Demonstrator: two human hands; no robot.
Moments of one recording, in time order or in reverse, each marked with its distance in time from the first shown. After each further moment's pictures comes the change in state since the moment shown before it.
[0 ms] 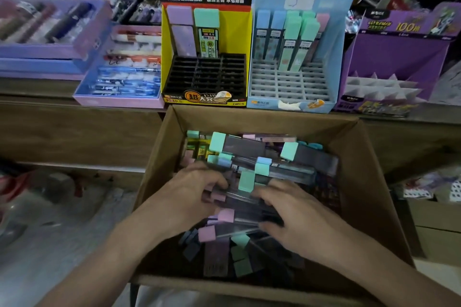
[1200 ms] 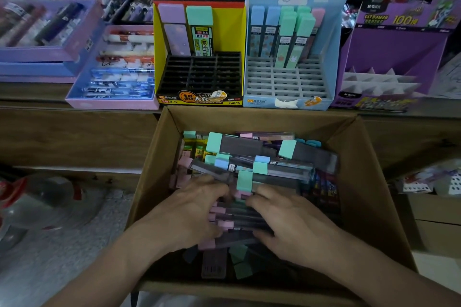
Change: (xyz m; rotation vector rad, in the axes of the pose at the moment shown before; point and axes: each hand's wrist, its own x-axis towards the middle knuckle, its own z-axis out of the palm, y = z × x) left_hand -0.003 0.008 0.011 0.132 -0.148 0.039; right_hand 0.005 -0.001 0.016 -0.154 0.020 -0.137
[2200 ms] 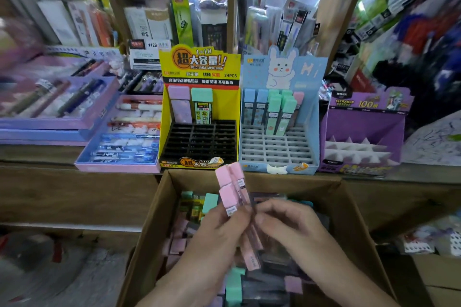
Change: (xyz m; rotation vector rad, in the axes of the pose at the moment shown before) left_hand 0.030 0.076 -0.021 -1.316 0.290 -0.086; right_hand 0.020 0.003 -0.070 1.092 0.392 0.198
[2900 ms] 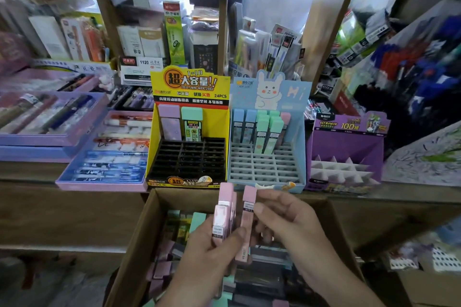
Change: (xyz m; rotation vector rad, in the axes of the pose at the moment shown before) left_hand 0.004 0.007 0.000 0.187 0.007 0.170; right_hand 0.025 -0.003 -0.017 0.222 0.227 0.088
